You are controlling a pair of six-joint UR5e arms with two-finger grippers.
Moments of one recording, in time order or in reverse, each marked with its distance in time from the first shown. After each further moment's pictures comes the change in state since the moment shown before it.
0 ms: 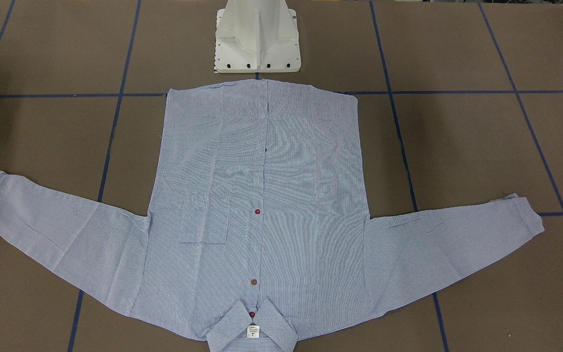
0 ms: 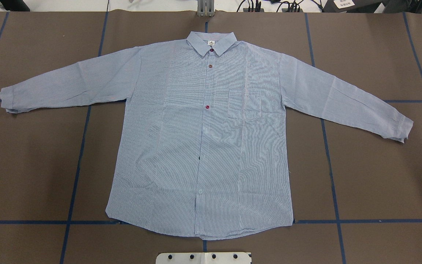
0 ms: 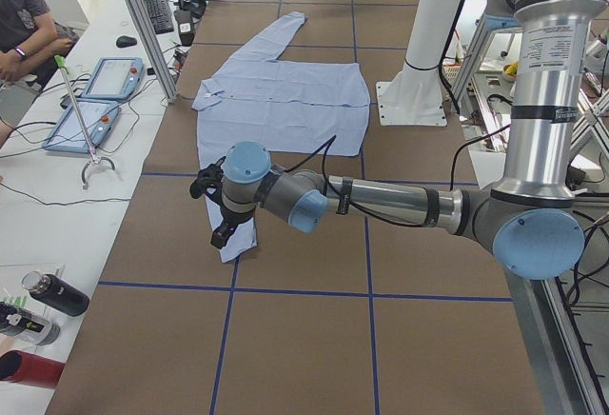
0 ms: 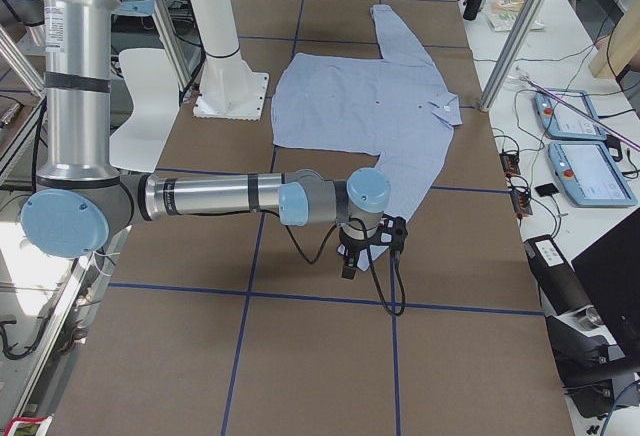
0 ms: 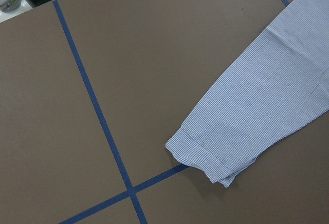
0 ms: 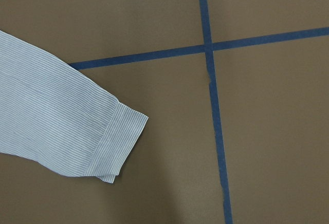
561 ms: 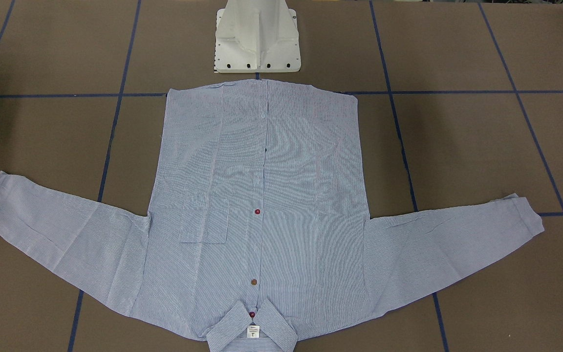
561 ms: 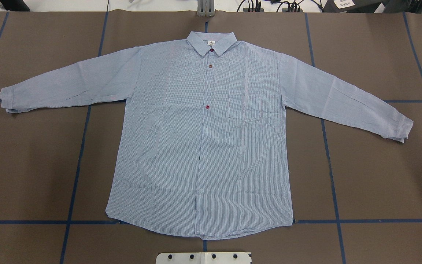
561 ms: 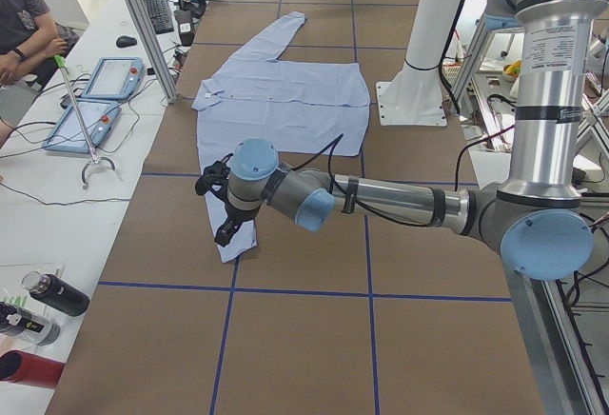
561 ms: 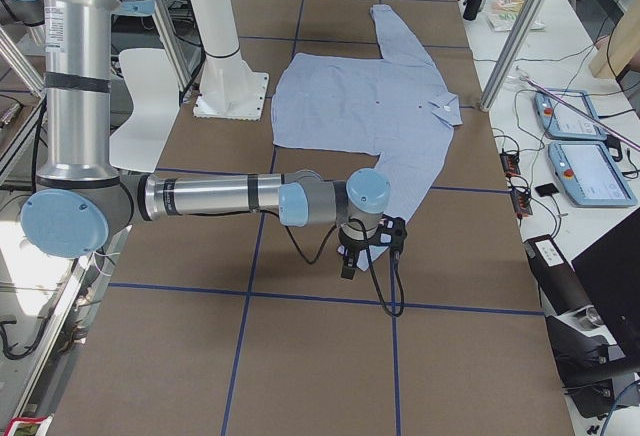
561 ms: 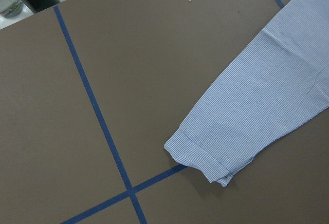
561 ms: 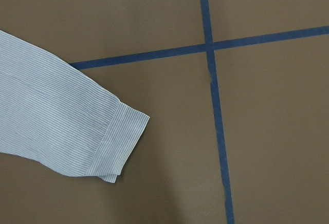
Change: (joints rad) left arm 0.001 0.036 -0.044 -0.012 0.004 0.001; right arm -0.006 0.001 0.002 0.004 0.007 0.008
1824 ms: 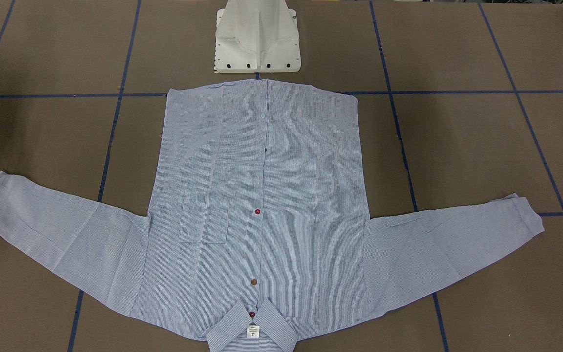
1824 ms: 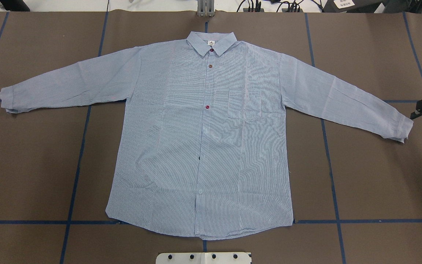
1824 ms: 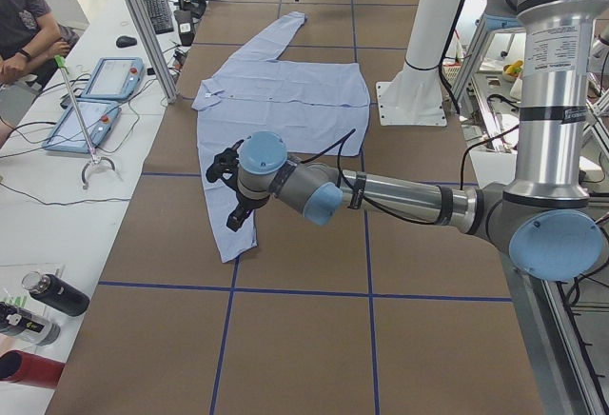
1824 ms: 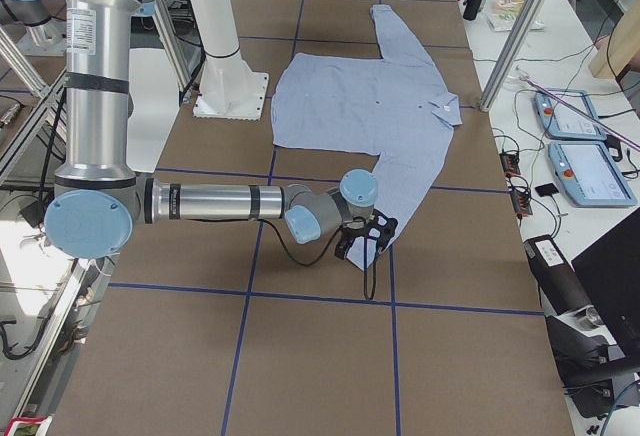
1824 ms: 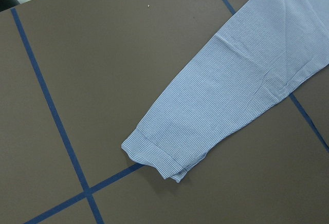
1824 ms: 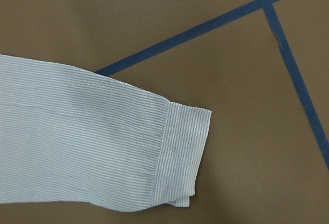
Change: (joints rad) left arm 0.002 0.021 -0.054 0.005 -0.113 -0.013; right arm -0.233 -0.008 -0.137 0.523 -0.028 0.775
